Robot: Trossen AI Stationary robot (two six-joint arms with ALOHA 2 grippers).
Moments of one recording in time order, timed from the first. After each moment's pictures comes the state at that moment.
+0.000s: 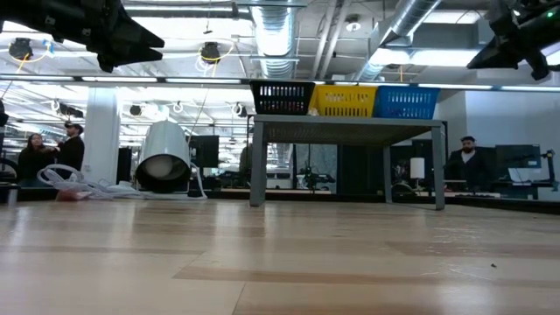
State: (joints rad) left arm 0.06 0.34 0.38 -0.14 -0.42 -0.11; right arm -1.36 0.21 0.59 -0.55 -0.38 0.24
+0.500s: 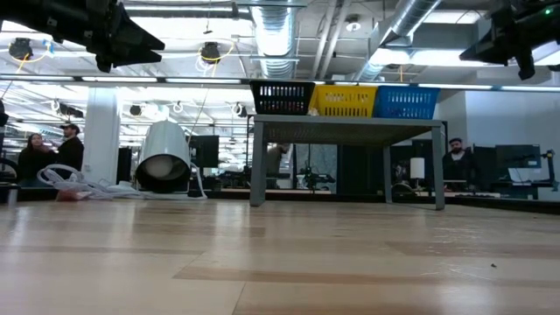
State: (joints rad) left arm 0.06 0.34 0.38 -0.14 -0.47 -0.11; right arm -1.36 0.20 0.55 -0.43 -0.48 0.31
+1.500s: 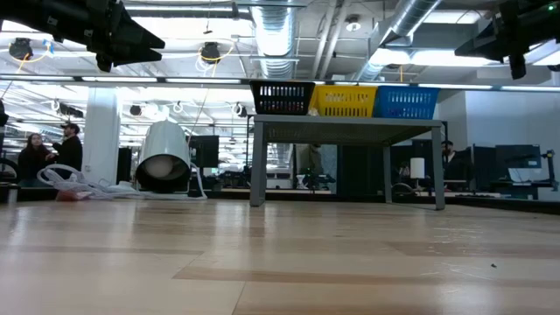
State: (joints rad) left arm 0.06 0.34 0.38 -0.13 -0.47 -0.11; right arm -1.36 0.20 0.55 -0.43 -0.63 0.32
